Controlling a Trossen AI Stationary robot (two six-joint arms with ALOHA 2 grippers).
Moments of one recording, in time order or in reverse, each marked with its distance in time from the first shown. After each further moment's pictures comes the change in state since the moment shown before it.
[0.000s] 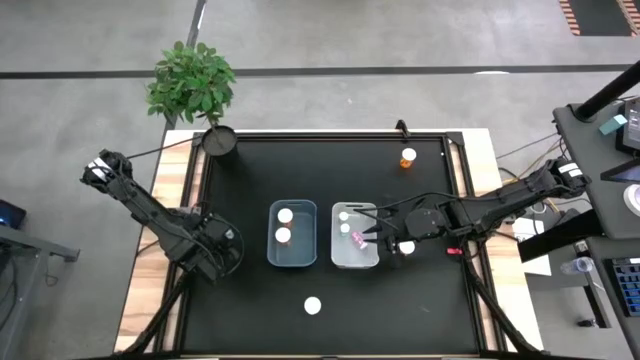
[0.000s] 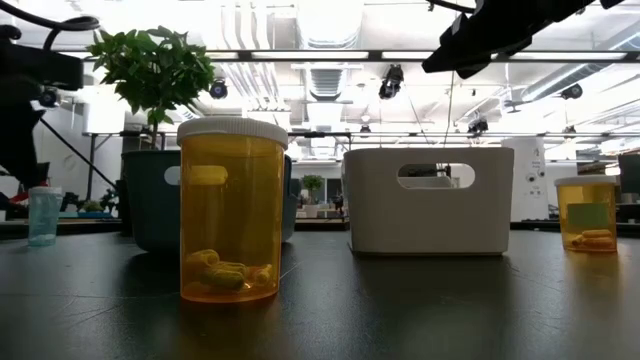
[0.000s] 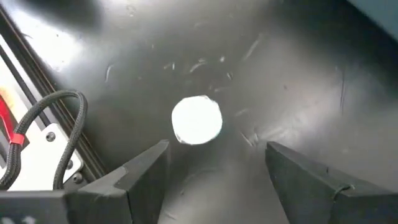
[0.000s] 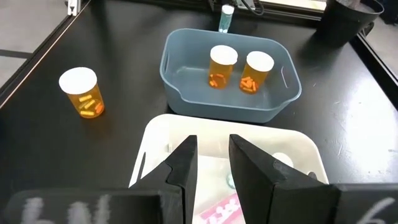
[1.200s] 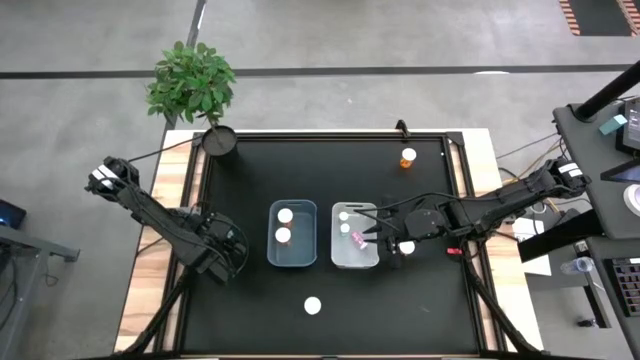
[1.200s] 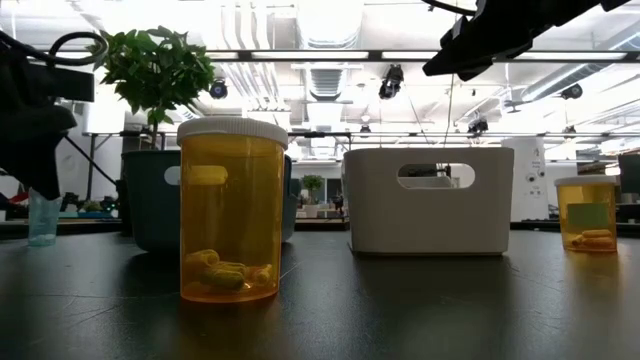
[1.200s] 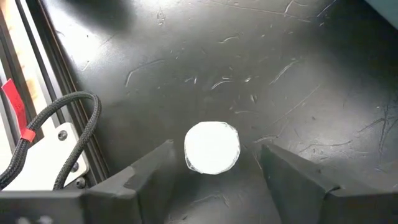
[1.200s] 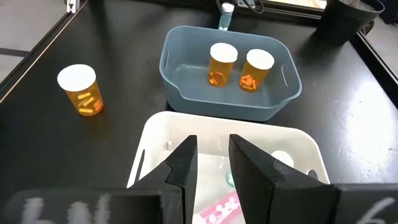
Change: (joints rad) left arm 0.046 0.126 -0.006 0.006 -0.029 -0.115; right arm 0.000 0.000 -0.011 0.008 0.001 -0.003
